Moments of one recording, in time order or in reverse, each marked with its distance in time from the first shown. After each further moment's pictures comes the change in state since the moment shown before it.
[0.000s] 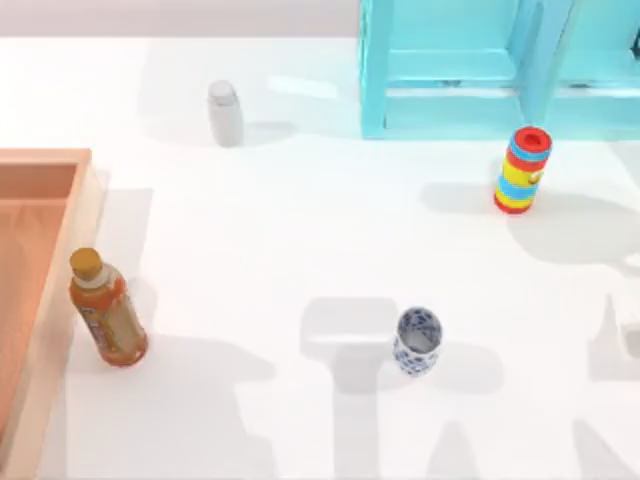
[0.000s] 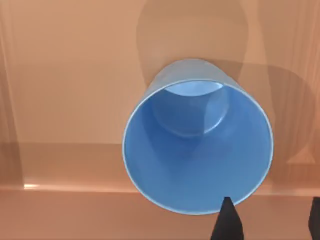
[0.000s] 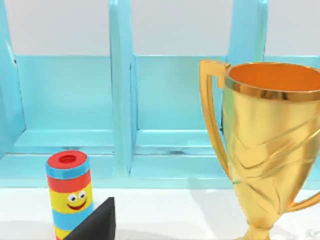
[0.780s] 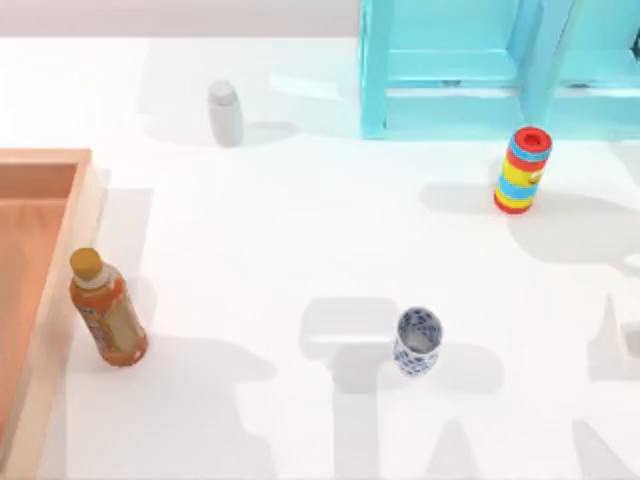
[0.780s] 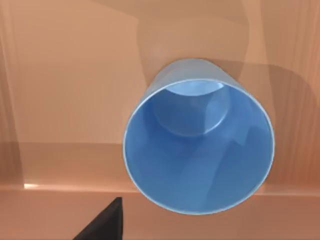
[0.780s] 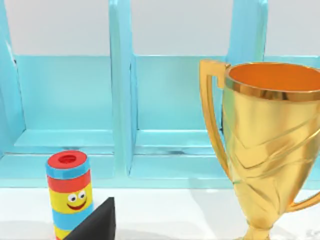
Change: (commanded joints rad) left arm 0.000 0.000 0.000 0.000 0.000 0.000; right arm 0.000 0.000 0.000 0.000 0.000 0.000
